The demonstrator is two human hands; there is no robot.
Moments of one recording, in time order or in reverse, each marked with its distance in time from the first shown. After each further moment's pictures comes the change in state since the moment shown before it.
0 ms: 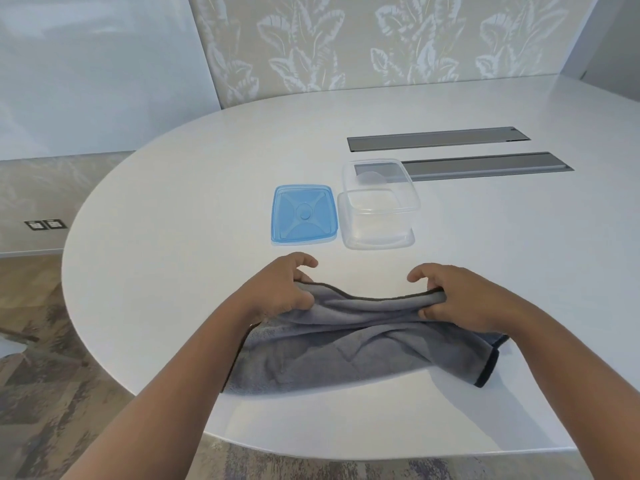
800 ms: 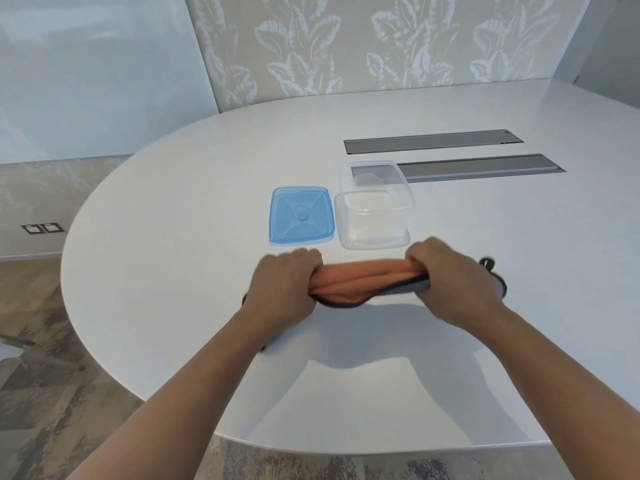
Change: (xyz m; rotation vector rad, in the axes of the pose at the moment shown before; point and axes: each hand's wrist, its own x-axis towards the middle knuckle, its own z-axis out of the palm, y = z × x) left_hand -0.013 0.020 0.023 0.823 0.450 0.442; right_hand 0.000 -0.026 0.014 -0.328 0.514 -0.162
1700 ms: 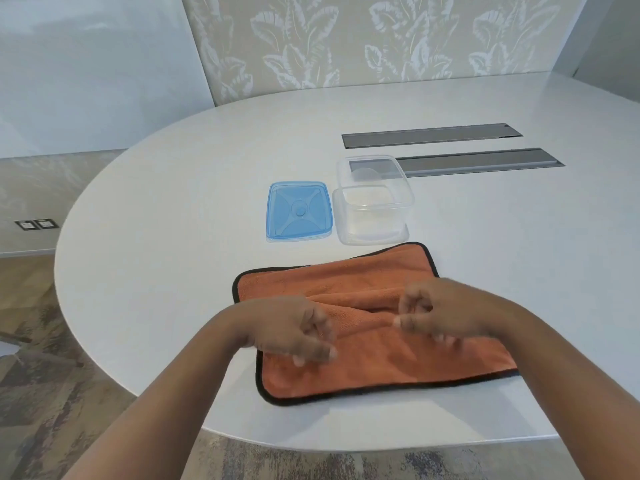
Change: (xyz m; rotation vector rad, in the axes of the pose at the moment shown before) left_hand -0.026 0.000 -0.025 -0.638 -0.928 -0.039; right_hand -0.014 0.012 -0.001 0.467 -0.666 0.142
